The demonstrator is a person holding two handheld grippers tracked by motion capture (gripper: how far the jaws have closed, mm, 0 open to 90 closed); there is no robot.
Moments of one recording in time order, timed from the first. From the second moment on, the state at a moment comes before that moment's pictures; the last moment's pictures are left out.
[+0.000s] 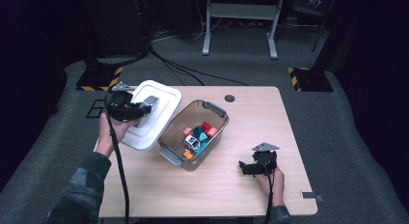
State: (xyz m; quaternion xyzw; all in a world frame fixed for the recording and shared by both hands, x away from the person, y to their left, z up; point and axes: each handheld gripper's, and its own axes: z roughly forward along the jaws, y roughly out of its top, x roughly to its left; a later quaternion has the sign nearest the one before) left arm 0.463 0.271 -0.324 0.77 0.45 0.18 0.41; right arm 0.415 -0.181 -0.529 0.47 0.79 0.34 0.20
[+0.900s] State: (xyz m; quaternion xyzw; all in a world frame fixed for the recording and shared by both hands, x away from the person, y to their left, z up) left arm 0.476 0.161 -0.360 0.83 0.40 0.10 0.37; right arm 0.415 -0.181 -0.529 0.47 0.79 0.34 0.20
